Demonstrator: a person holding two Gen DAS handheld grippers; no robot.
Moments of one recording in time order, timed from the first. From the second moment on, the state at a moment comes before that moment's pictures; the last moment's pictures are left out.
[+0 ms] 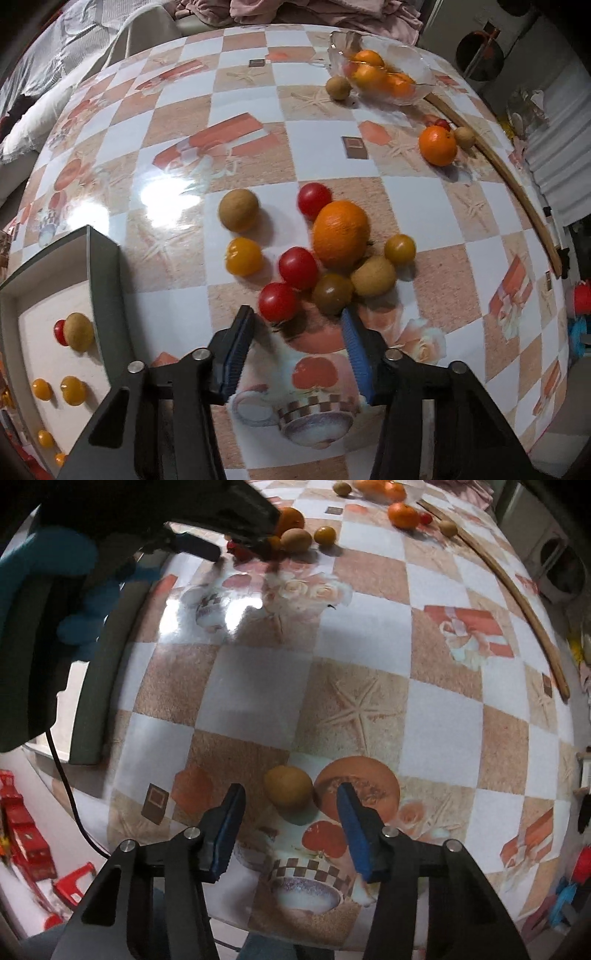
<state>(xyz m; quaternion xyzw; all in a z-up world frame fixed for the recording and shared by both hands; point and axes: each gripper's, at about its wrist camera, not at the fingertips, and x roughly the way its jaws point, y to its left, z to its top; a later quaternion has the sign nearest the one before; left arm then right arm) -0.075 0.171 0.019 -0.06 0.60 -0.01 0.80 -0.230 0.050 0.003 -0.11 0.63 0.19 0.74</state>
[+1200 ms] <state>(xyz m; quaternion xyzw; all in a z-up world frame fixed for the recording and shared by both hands) -0.096 0.156 0.026 -0.09 0.60 -0.06 0.79 -0.204 0.027 0.008 -0.04 0.65 0.17 0.74</state>
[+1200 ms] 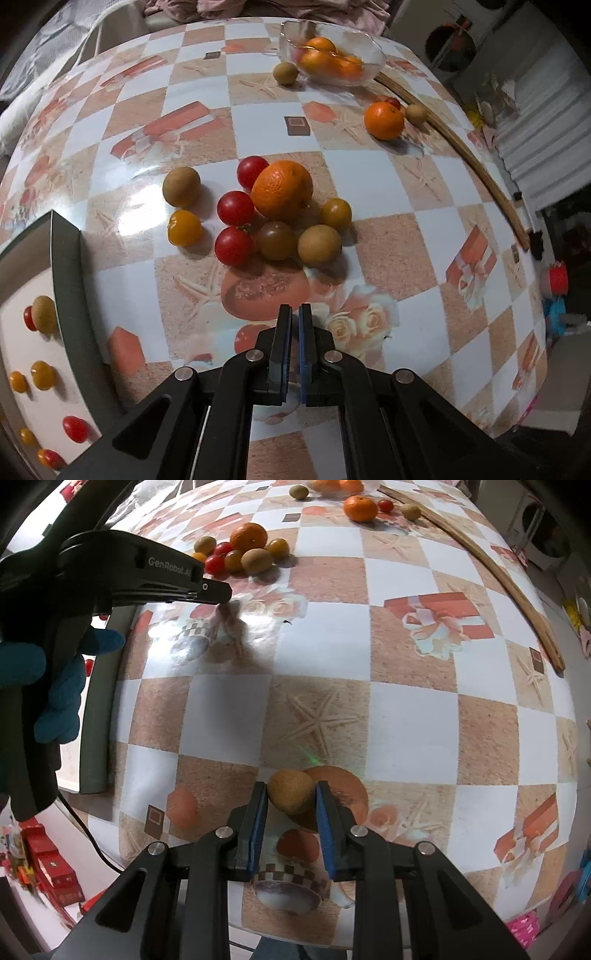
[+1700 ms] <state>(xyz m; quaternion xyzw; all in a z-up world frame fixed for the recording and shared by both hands) -0.097 0.166 0.025 -0.10 0.60 -0.06 0.79 -0.201 0.019 0.000 -0.03 0.65 0.17 0.74</state>
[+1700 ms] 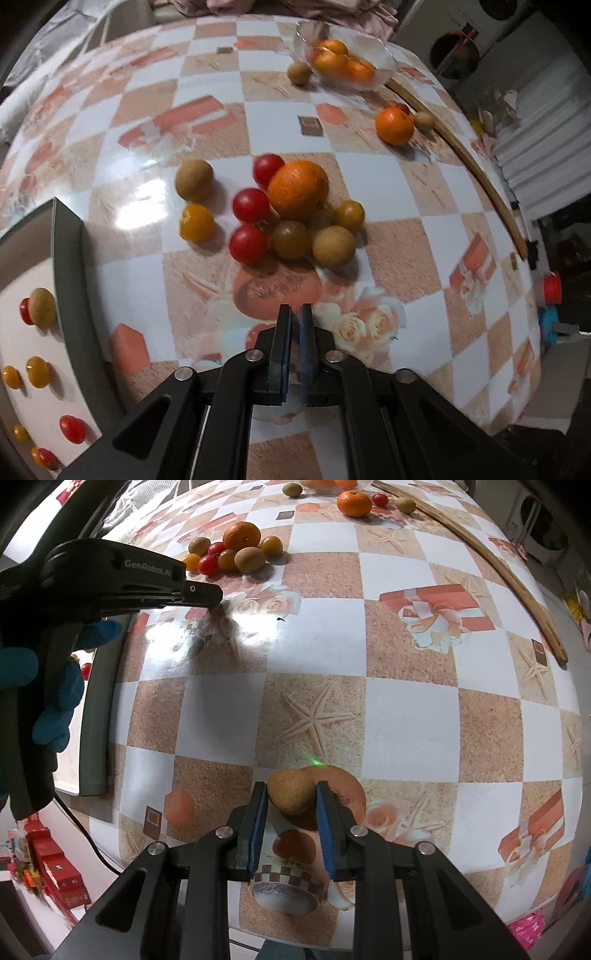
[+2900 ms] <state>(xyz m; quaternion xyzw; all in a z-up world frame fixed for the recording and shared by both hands) -0.042 0.177 -0.007 -0.03 0.60 0.01 0.80 -0.199 0.020 0.004 -0.02 0.65 0.17 0.74</state>
